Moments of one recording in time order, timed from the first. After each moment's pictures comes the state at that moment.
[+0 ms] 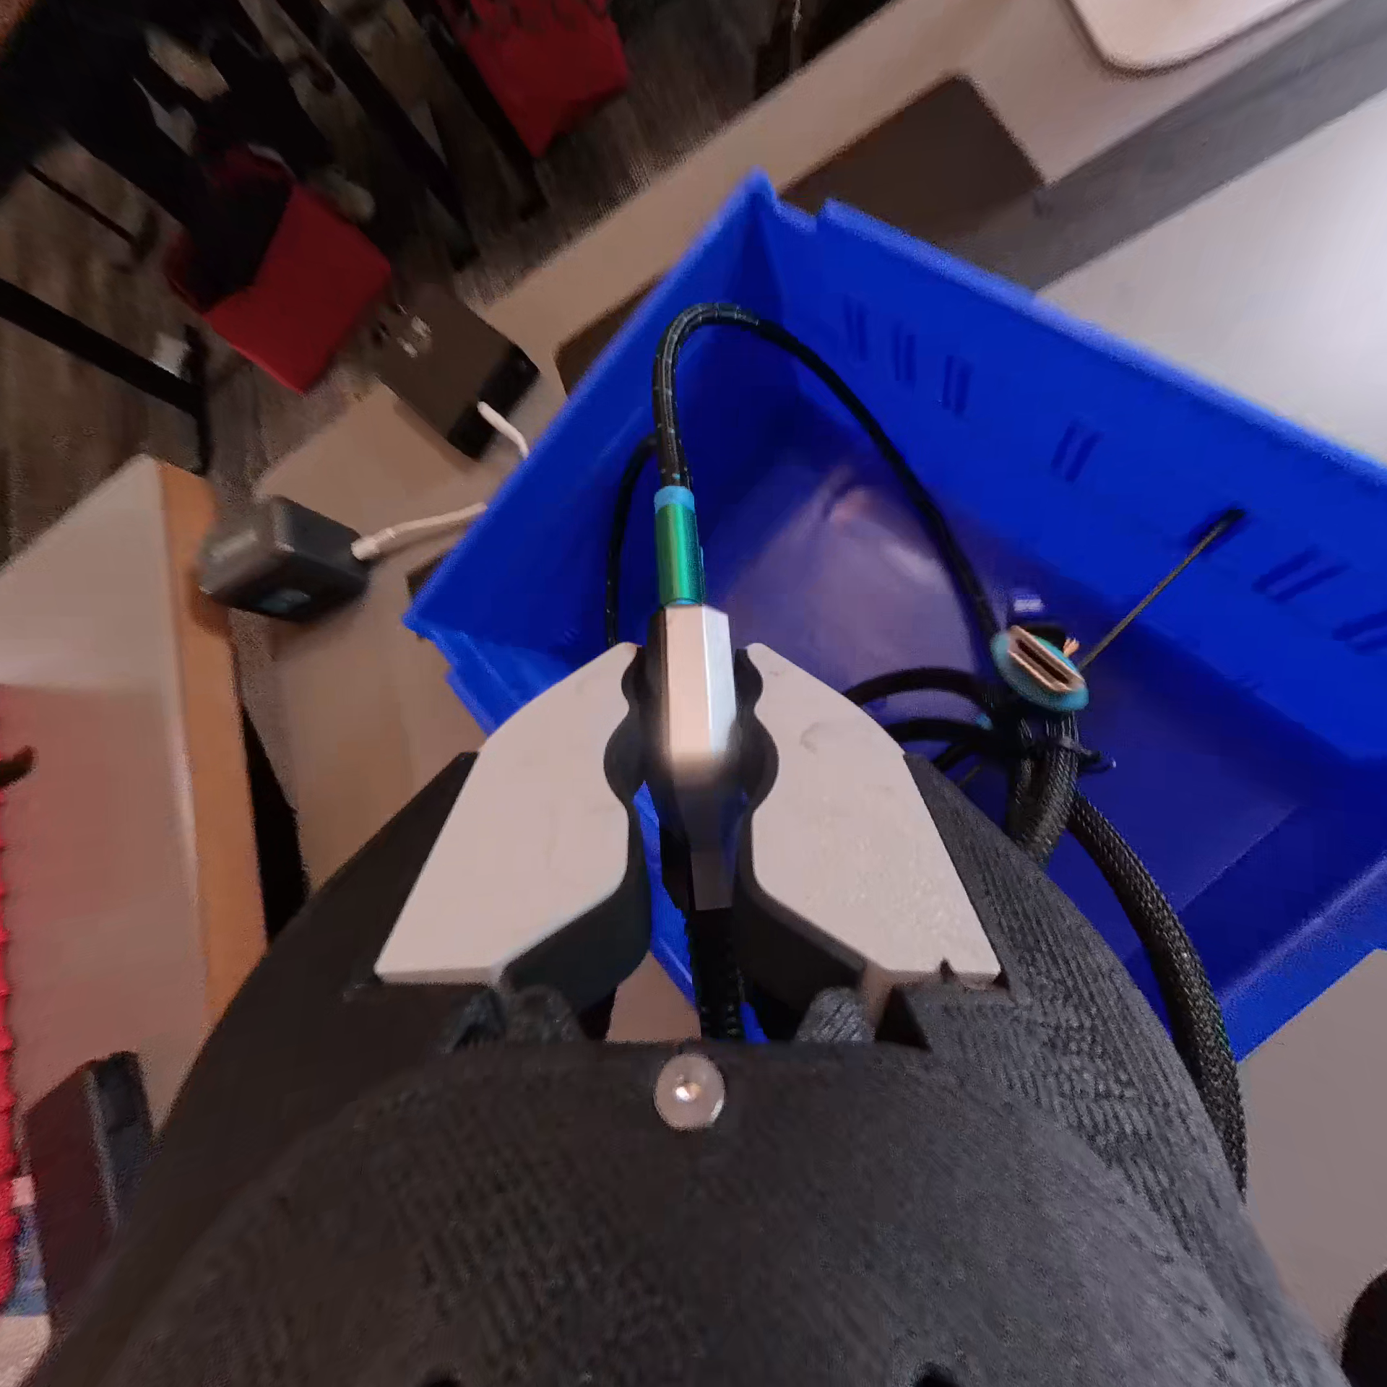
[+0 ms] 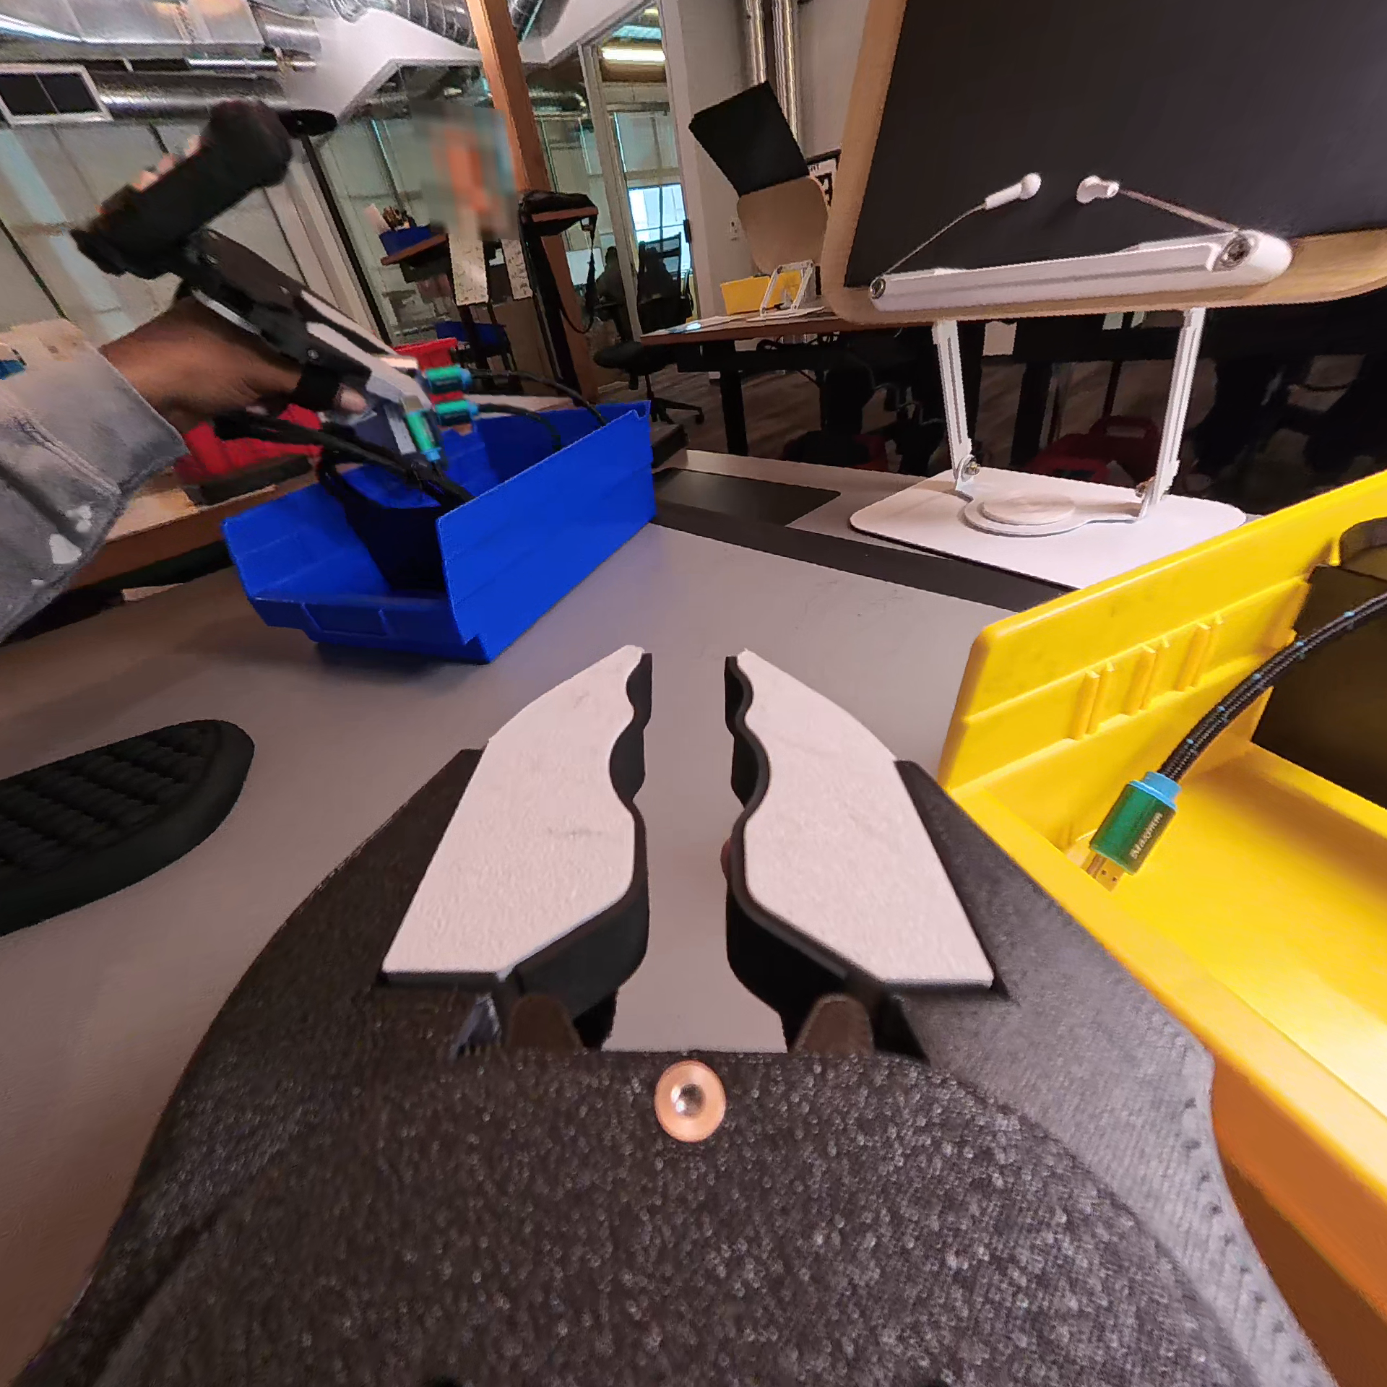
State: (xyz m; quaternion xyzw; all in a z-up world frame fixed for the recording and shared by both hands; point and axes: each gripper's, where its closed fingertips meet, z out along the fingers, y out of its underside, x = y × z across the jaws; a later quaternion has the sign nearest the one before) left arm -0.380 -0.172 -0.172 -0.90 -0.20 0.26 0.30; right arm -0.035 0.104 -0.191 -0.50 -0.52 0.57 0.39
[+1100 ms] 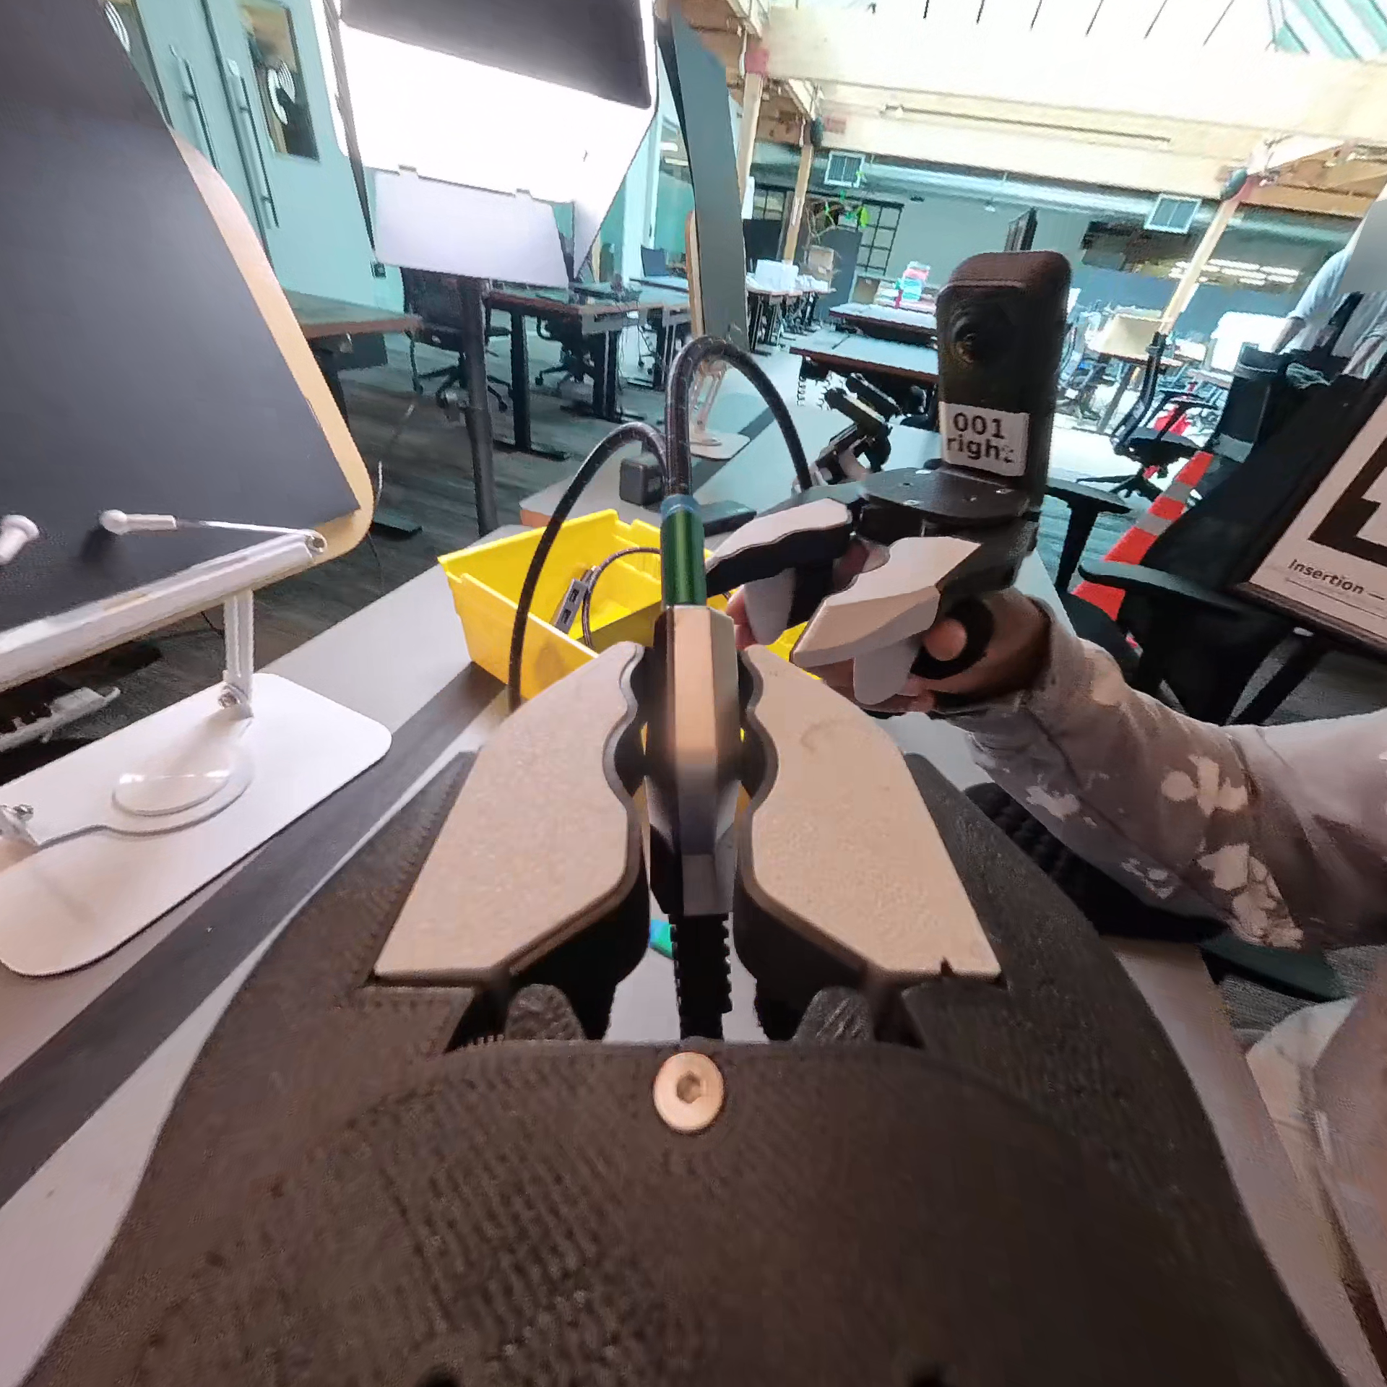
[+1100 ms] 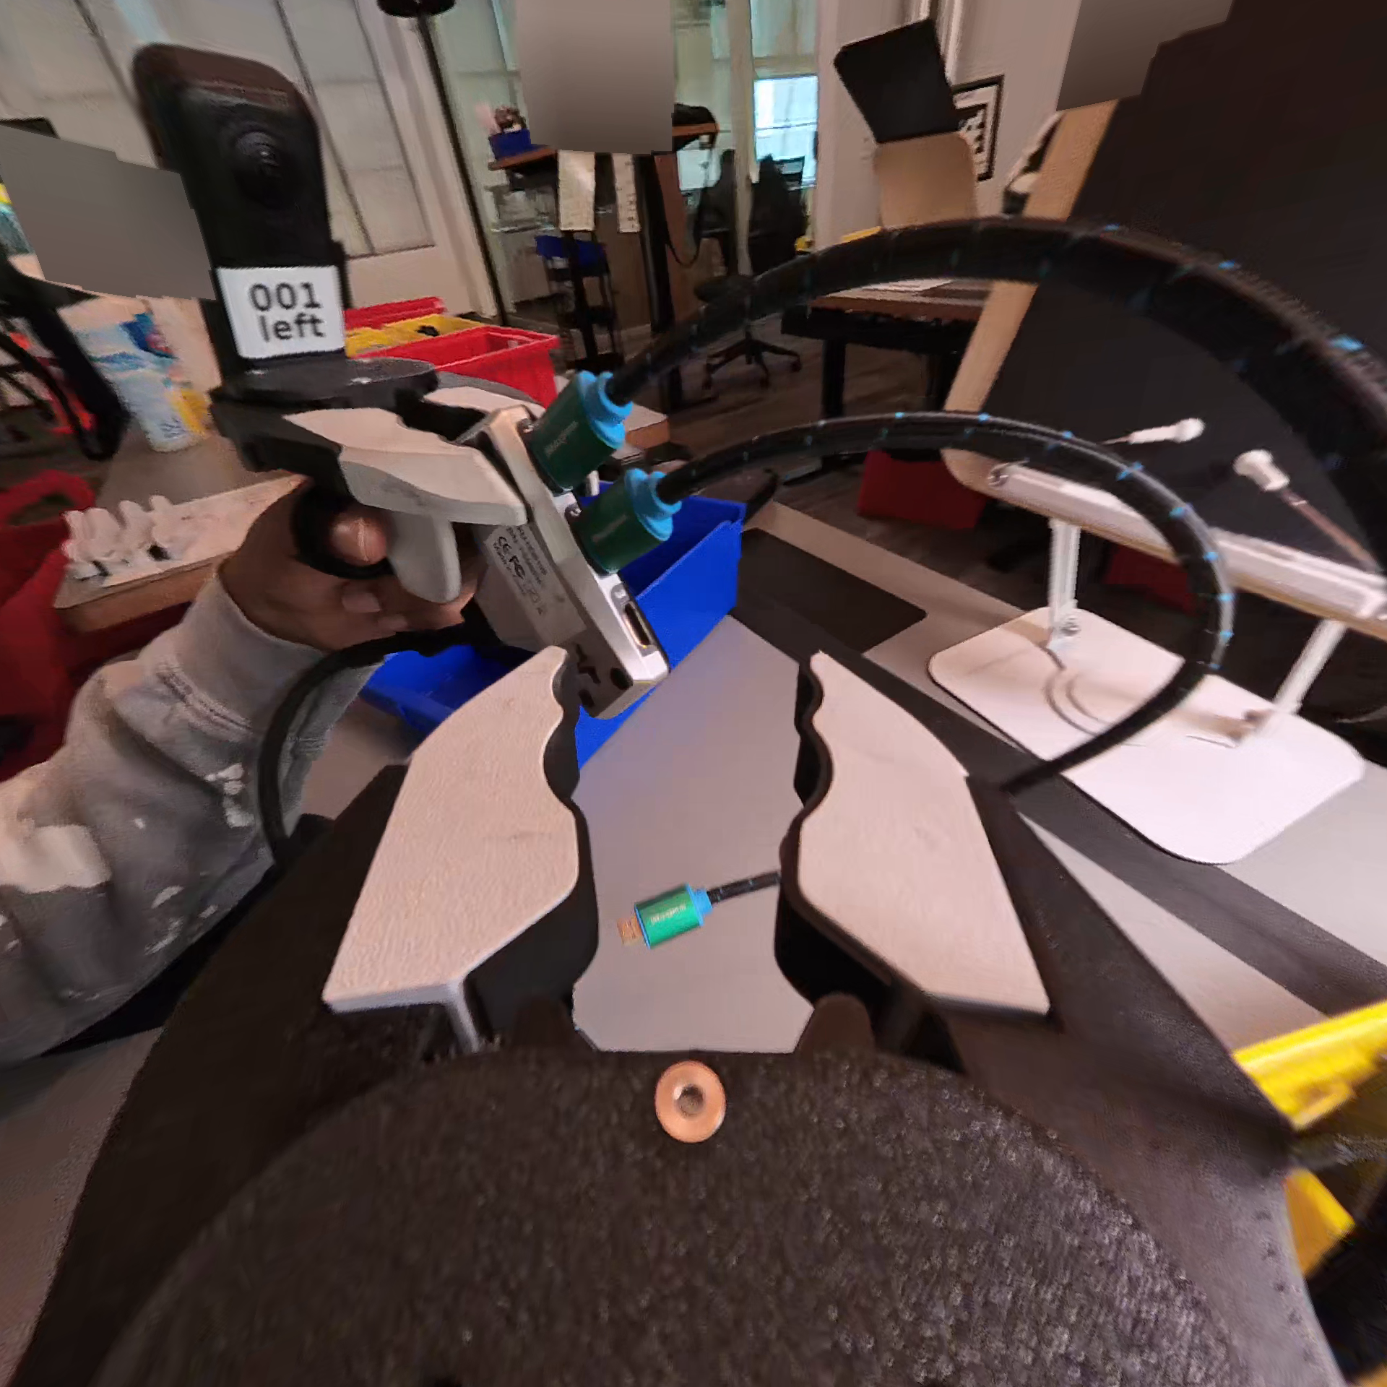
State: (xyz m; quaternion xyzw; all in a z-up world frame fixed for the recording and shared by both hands) left arm -0.131 0.032 -0.054 -0.73 0.08 -0.16 0.66; right arm -0.103 0.075 -0.079 -0.46 -0.60 0.56 0.34
